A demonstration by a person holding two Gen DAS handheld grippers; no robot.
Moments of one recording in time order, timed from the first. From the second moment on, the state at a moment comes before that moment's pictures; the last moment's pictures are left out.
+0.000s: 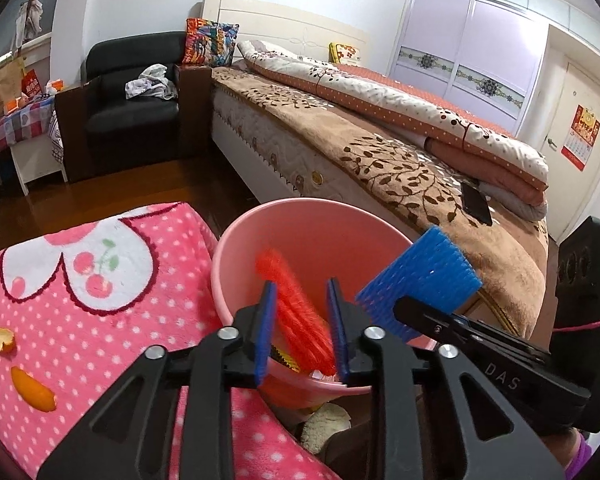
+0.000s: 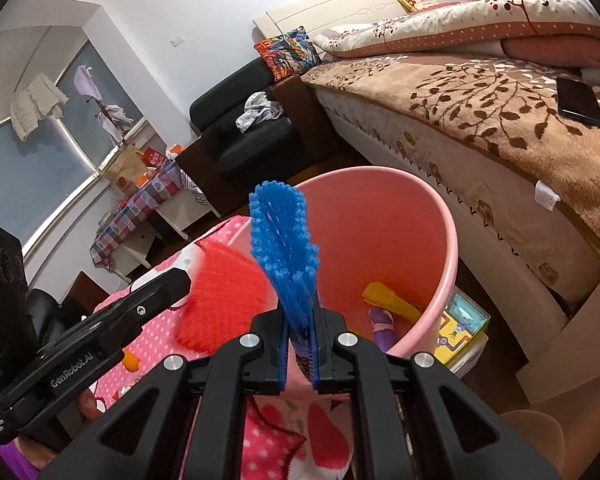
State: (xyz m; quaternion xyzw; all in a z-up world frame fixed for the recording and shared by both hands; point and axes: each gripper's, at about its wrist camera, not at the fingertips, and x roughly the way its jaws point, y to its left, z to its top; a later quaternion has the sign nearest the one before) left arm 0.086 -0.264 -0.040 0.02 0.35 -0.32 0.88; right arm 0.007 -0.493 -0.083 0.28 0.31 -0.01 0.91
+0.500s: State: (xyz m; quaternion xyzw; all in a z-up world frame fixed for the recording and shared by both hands) left arm 0.084 -0.264 -0.043 0.02 0.36 -0.32 0.88; right arm 0.007 -0.491 -0.083 0.28 0.31 -0.02 0.91
